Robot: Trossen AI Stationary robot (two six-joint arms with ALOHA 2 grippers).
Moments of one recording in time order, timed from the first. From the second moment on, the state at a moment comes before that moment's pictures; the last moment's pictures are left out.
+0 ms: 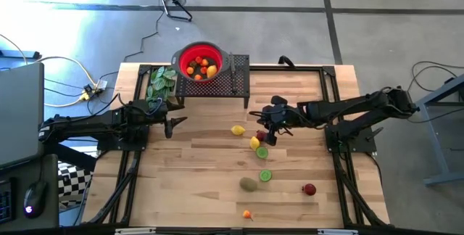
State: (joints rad) left arm 0.19 0.29 0.17 -0.13 -0.14 -0.06; right arm 0.04 1.32 0.88 -0.32 0.23 0.21
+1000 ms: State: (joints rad) left arm 0.19 0.29 0.17 -0.11 -0.15 -0.06; right arm 0.10 1.51 1.10 -0.70 0.25 0.29
